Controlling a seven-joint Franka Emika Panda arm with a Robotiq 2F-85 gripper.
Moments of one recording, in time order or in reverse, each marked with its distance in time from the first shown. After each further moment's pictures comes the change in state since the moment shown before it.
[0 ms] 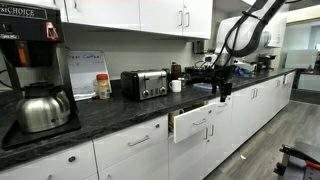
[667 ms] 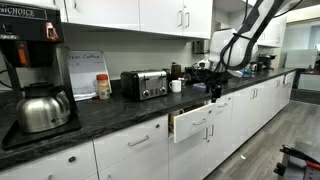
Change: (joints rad) arm -0.099 0.197 0.048 0.130 -0.184 0.169 0.166
